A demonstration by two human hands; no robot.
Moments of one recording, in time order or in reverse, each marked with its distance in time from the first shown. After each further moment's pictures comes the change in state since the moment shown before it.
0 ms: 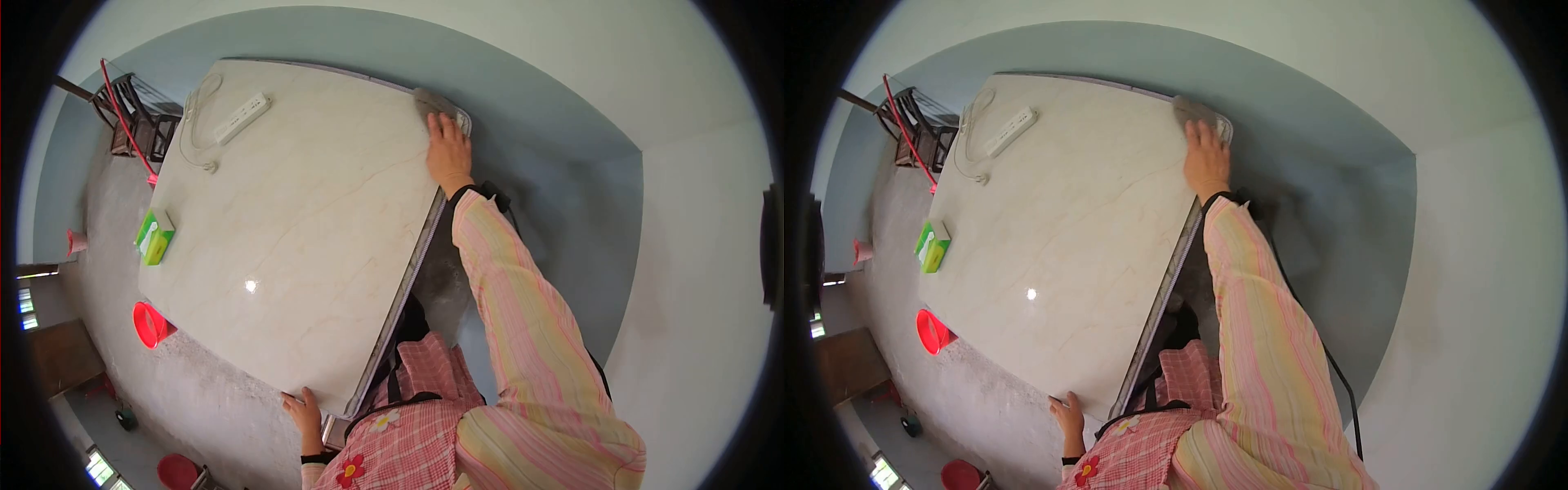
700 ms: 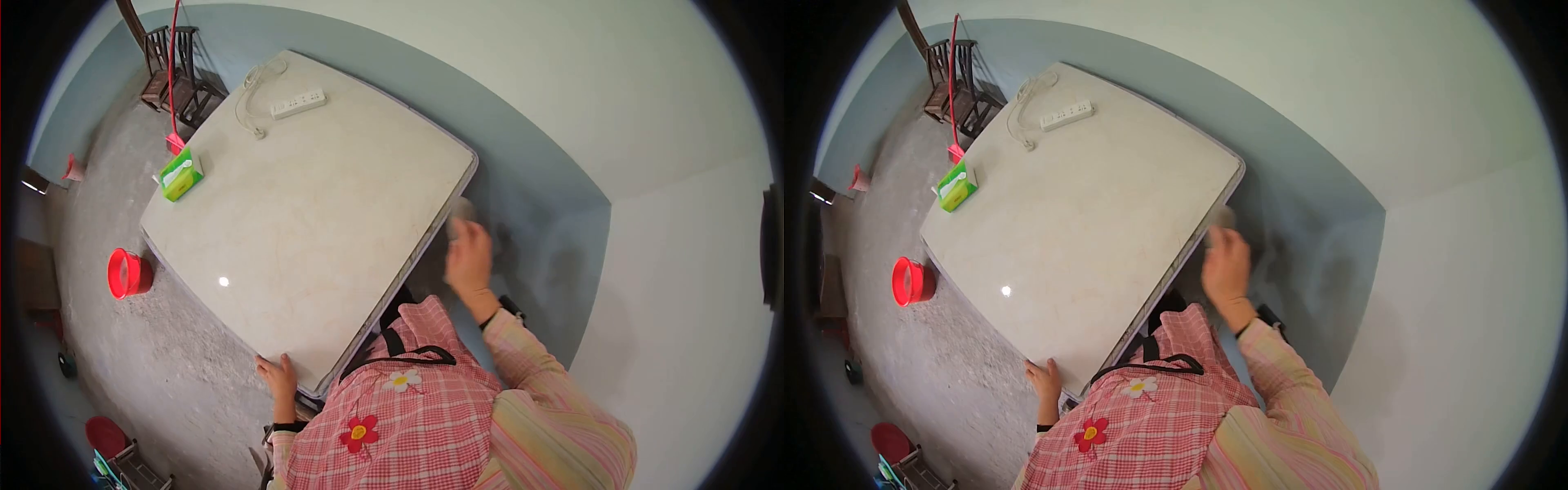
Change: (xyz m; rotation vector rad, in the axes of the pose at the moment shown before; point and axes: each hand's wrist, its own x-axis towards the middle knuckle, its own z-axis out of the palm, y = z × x) left_hand 0.015 -0.023 0.033 -0.211 0.201 0.113; right_hand -0.151 -0.059 -0.188 0.302 0.032 -0.099
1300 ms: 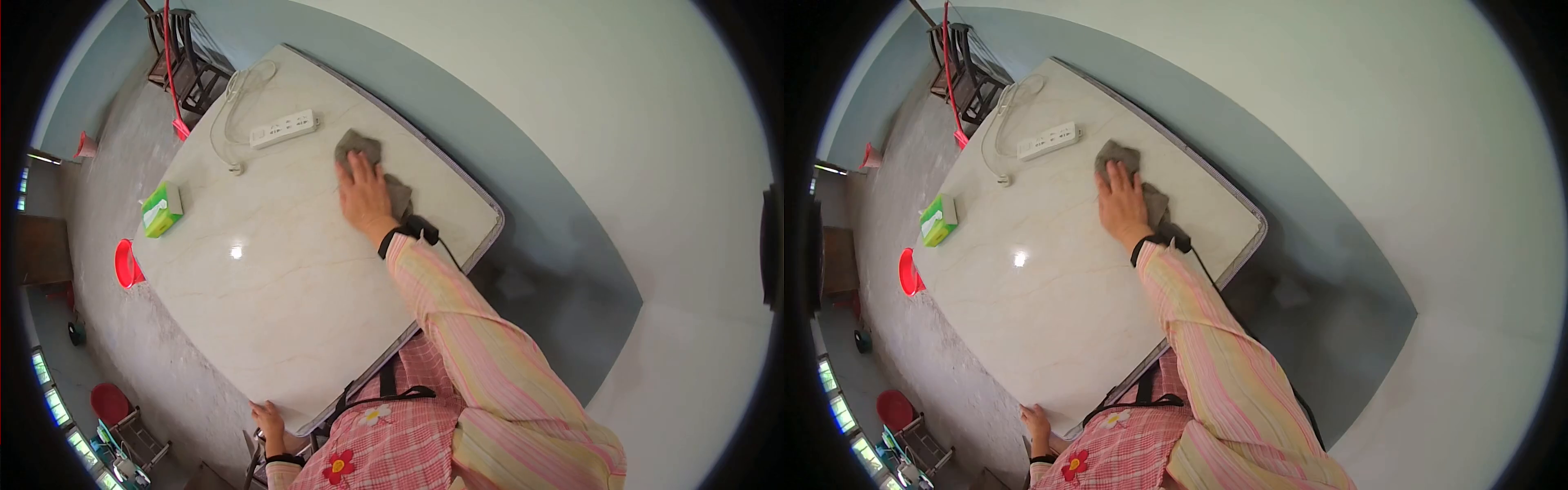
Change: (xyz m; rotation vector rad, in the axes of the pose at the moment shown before) left_hand -0.016 0.035 -0.005 0.229 -0.092 -0.401; right_hand 0.234 -0.026 0.268 0.154 -0.288 -0.319
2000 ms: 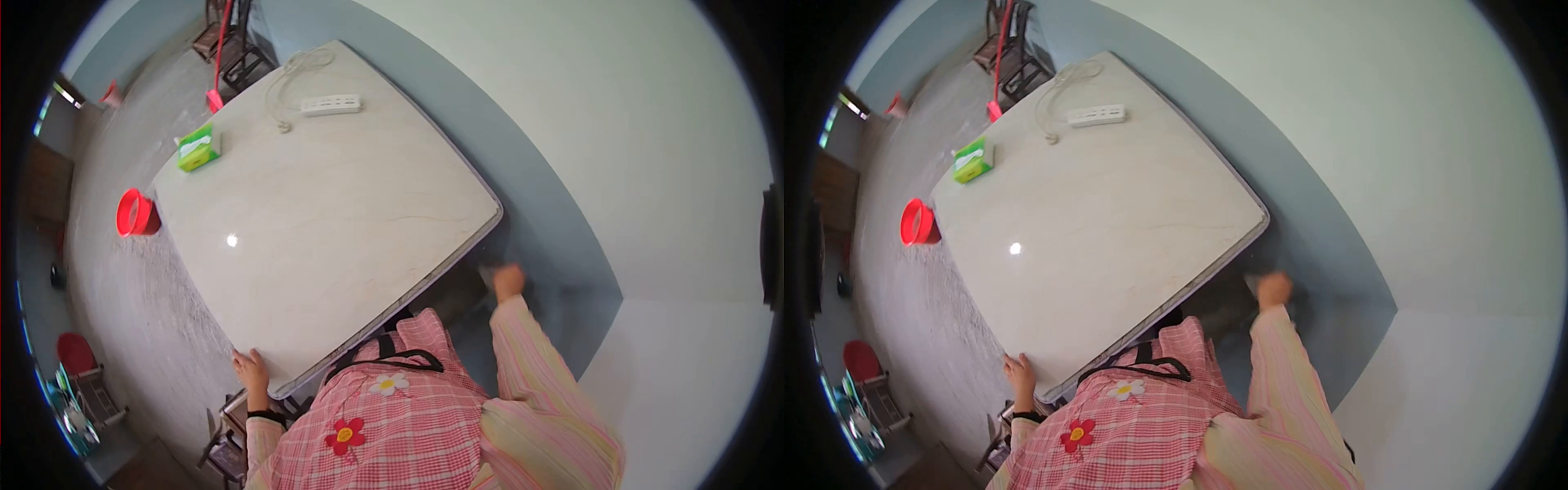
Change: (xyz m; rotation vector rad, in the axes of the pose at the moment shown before) left_hand 0.000 0.004 0.013 -0.109 0.208 0.059; right_hand -0.279 0.163 -0.138 -0.208 -0.216 1.034
